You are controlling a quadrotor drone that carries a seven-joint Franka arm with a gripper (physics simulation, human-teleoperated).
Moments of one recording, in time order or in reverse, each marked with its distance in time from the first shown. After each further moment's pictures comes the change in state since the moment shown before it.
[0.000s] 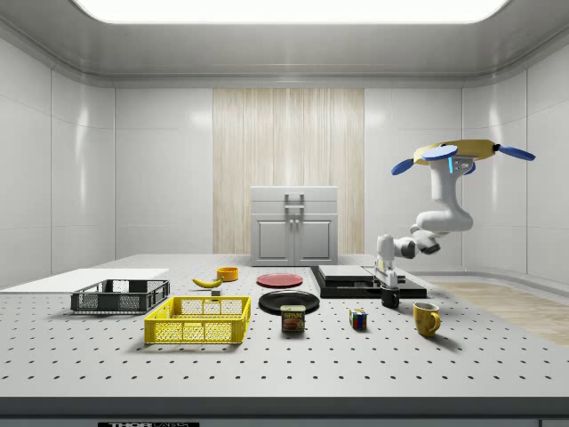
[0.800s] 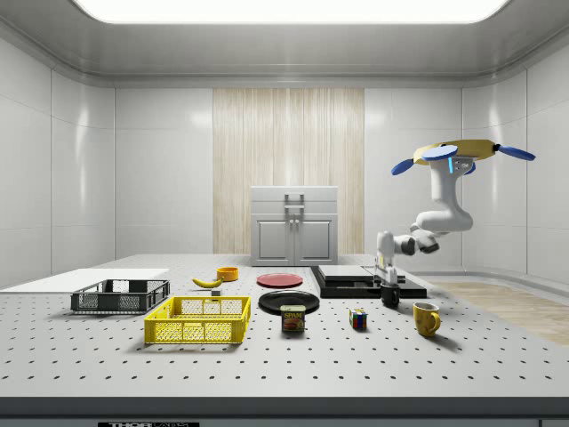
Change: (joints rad) arm 0.001 -0.008 0.069 -0.032 0.068 -0.030 0.013
